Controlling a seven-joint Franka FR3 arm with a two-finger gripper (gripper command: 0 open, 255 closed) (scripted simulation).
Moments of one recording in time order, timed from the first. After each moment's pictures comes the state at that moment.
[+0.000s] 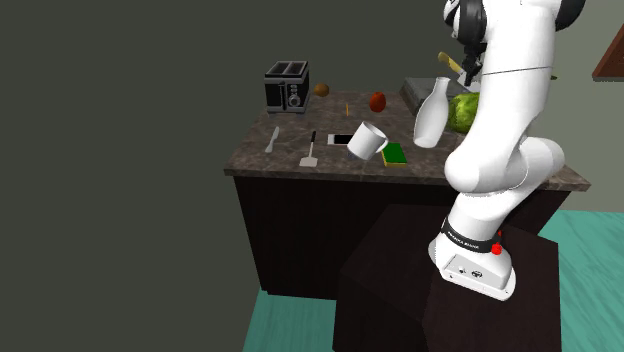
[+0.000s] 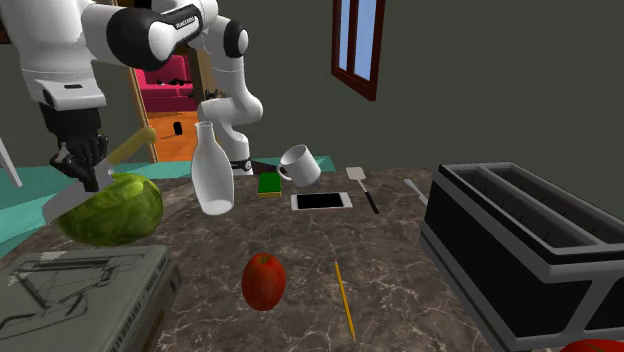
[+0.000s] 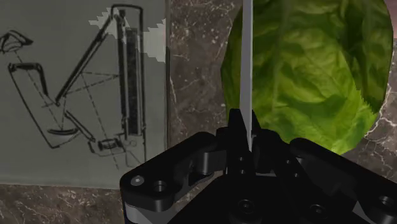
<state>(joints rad) -0.68 0.35 -0.67 -1.51 0.11 1.79 -1.90</state>
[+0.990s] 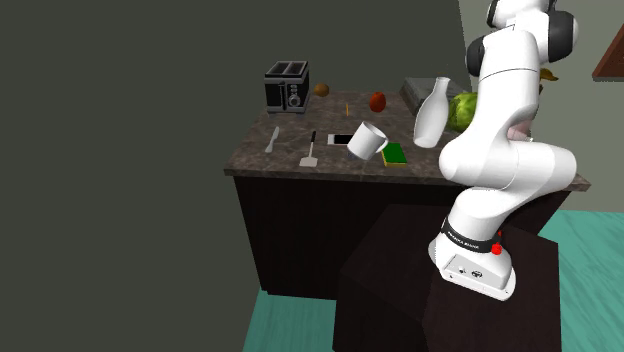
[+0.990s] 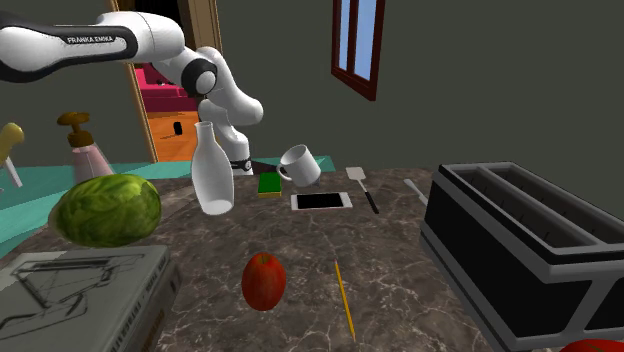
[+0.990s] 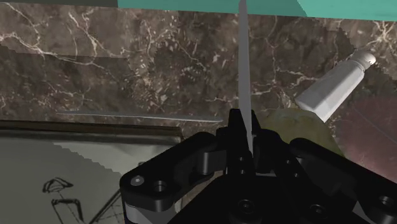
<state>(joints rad) -1.12 0.72 -0.64 -0.97 0.31 1.63 -2.19</state>
